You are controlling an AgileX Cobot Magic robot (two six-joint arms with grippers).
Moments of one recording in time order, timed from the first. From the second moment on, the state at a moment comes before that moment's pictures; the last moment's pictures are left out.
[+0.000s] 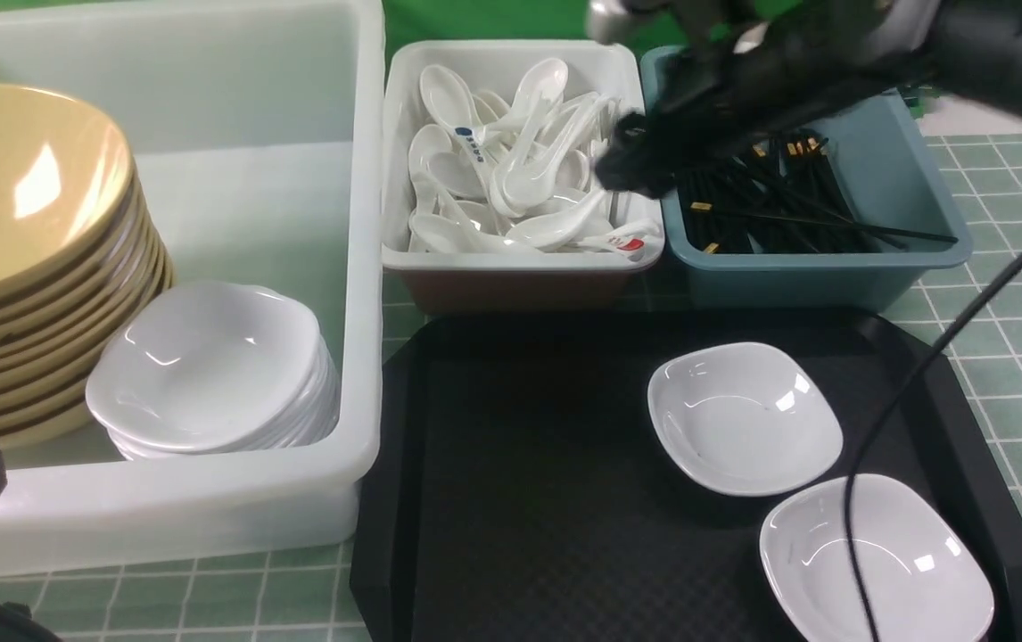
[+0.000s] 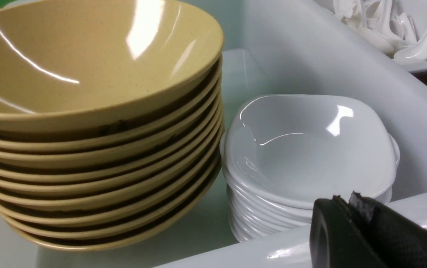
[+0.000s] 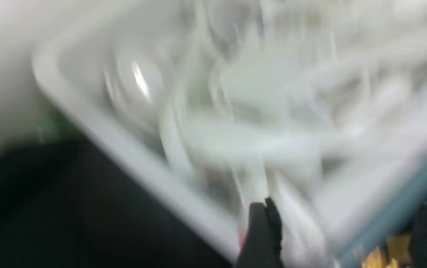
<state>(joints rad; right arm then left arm) 0.31 1.90 -1.66 0.28 0.83 -0.44 -0.09 0.27 -0.35 -0.03 0.47 0.13</state>
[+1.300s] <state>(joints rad) 0.65 1.63 -1.35 0.91 0.48 -0.81 -0.09 0.14 -0.34 -0.03 0.45 0.13</state>
